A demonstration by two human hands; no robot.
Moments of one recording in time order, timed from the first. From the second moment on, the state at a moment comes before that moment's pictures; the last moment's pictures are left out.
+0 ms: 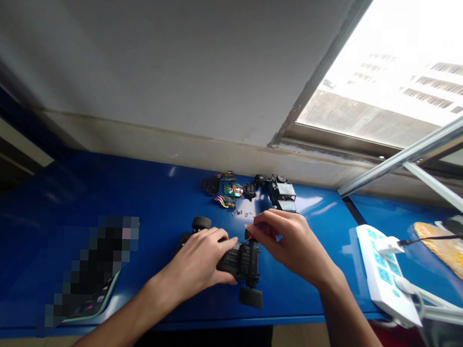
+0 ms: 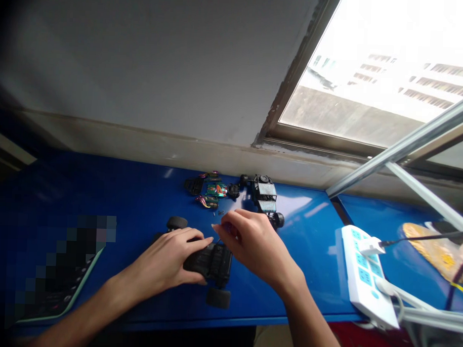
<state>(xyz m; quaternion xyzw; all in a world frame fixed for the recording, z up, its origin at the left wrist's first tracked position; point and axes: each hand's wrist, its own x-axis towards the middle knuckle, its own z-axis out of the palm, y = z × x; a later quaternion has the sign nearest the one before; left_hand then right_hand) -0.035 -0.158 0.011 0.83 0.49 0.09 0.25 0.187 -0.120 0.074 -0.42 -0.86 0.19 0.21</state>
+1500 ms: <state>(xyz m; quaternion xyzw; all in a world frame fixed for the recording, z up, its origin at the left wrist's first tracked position) -0.062 -0.175 0.007 0.82 0.49 0.12 0.27 0.134 -0.150 0.078 -0.45 -0.89 0.09 0.01</state>
